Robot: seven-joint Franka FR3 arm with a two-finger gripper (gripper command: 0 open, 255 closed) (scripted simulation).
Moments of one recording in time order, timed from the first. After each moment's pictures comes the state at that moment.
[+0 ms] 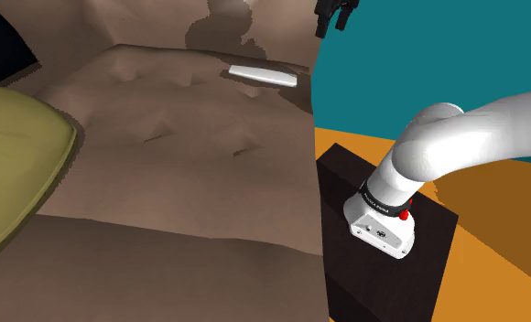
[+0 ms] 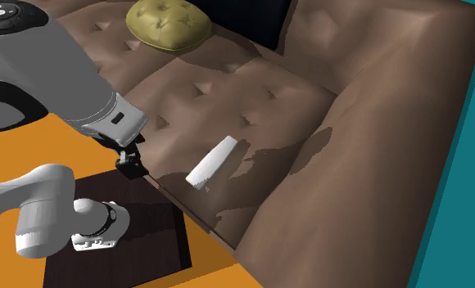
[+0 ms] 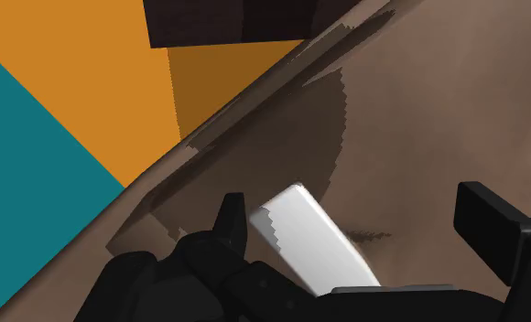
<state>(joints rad) -0.01 -0.78 0.03 -2.29 0.00 1.53 -0.01</state>
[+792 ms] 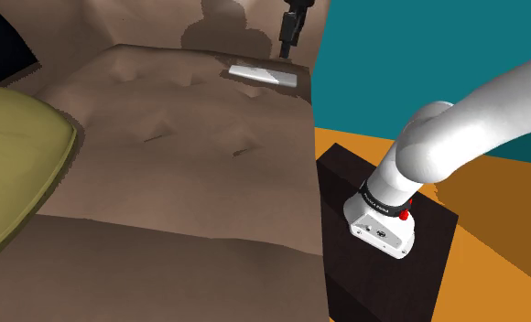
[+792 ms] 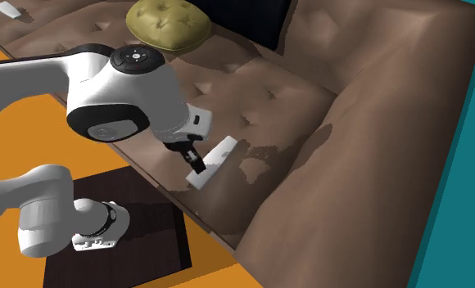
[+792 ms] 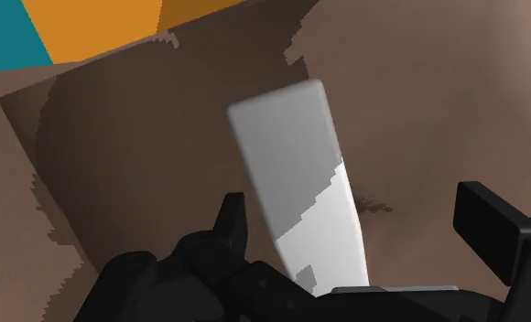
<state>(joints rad) 0.08 -0.49 -0.04 -2.28 -0.04 1.81 -0.33</state>
